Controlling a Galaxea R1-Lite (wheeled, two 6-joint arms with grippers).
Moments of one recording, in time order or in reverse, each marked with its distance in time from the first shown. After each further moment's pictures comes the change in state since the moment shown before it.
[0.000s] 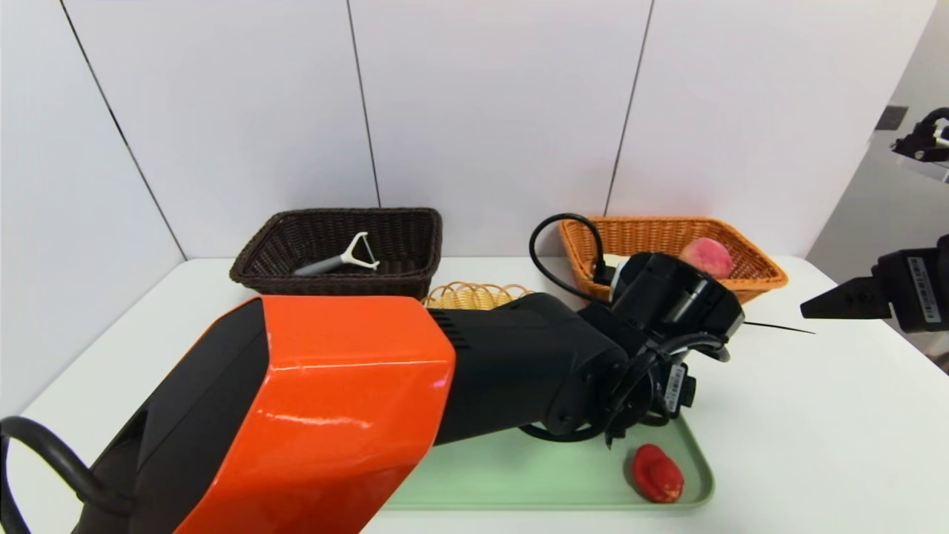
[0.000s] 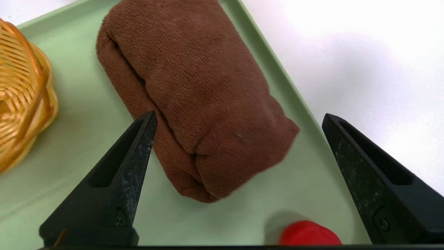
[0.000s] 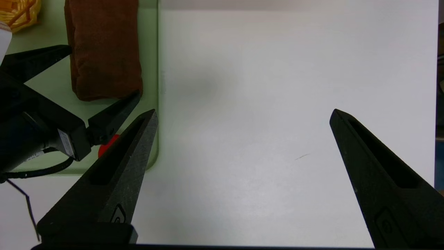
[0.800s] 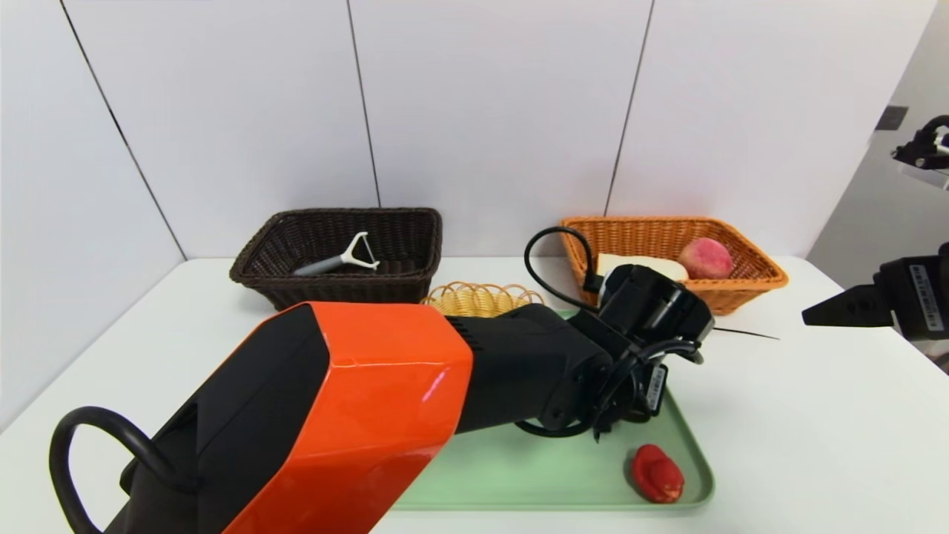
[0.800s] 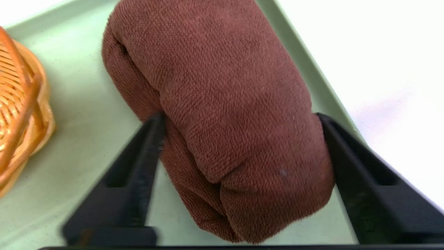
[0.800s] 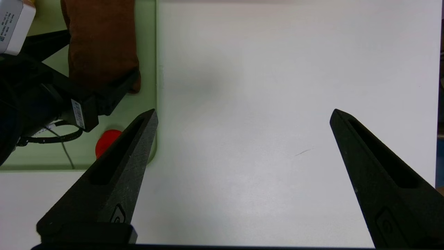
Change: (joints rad) left arm 0.029 0.052 0.000 -0.039 -0.003 0.020; right arm 0.000 -0.009 0.018 0.000 0.000 0.000
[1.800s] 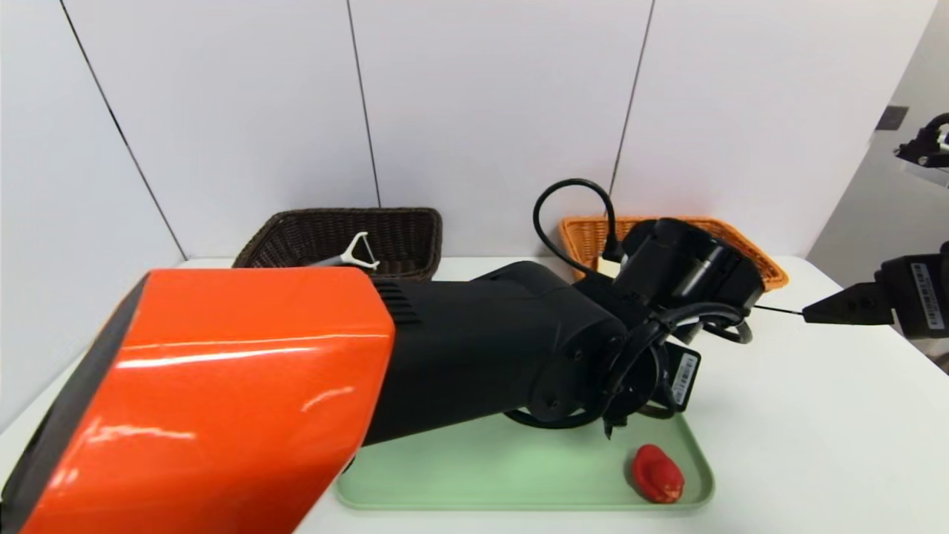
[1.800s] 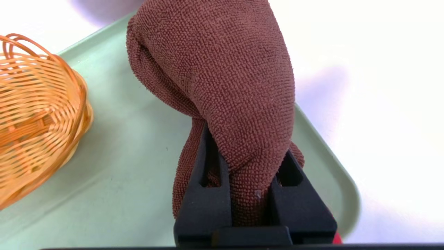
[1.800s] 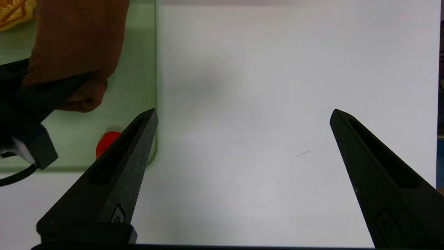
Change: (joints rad) left arm -0.049 -0.135 0.001 0.096 -0.002 0.061; right arm -0.002 -0.004 0.005 -0.010 0.000 0.001
